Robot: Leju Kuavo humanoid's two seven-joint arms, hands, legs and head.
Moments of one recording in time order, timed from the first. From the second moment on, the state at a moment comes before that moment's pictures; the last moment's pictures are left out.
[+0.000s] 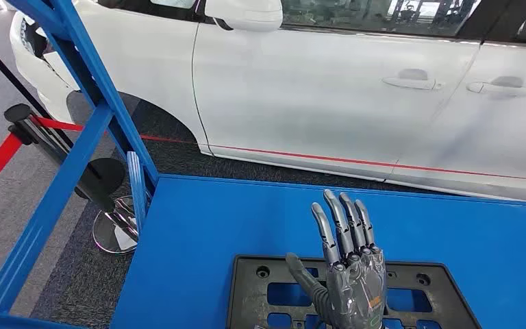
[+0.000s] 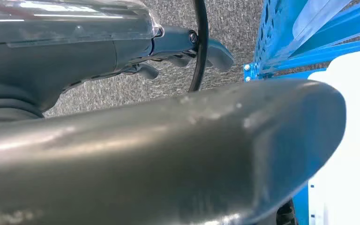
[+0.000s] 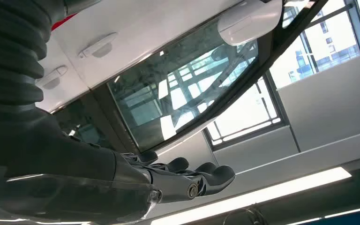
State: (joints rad) left arm 0.33 -0.36 0.71 -1.06 -0.85 -0.18 -0.09; right arm 0.23 0.04 0.48 -2.09 1.48 -0.45 -0.06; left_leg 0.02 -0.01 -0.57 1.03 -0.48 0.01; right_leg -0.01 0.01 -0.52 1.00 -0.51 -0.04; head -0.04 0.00
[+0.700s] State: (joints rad) left arm 0.30 -0.36 0.73 -1.01 -0.73 -0.22 -0.05; right arm 0.22 0.04 0.50 -2.08 1.46 -0.45 -0.08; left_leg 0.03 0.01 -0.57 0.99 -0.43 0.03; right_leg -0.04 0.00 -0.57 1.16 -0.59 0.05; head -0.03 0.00
